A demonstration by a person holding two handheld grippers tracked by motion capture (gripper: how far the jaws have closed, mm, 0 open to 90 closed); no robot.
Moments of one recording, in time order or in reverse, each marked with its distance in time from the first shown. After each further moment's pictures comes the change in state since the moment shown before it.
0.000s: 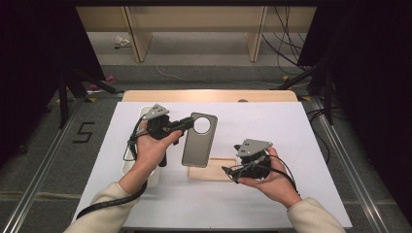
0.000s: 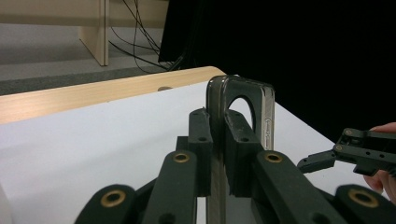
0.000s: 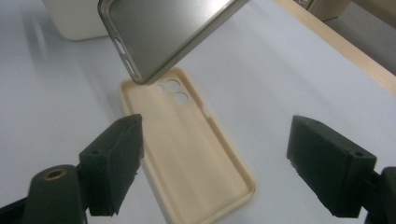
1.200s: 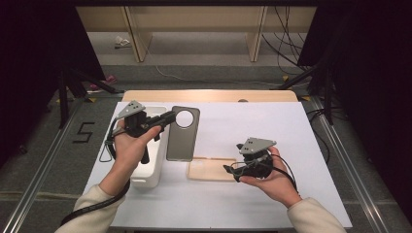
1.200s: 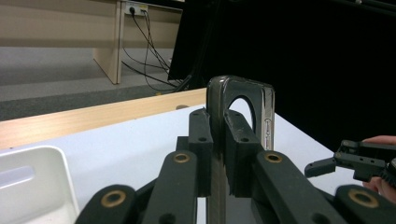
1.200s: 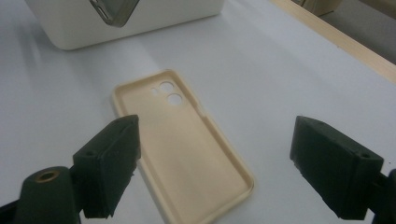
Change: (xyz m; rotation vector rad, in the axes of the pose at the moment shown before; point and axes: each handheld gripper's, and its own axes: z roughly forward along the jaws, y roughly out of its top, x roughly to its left) left arm 0.025 0.017 -0.041 -0.081 0.021 0.006; right arm -0.006 -0.005 0.000 -0.017 -0.007 0.059
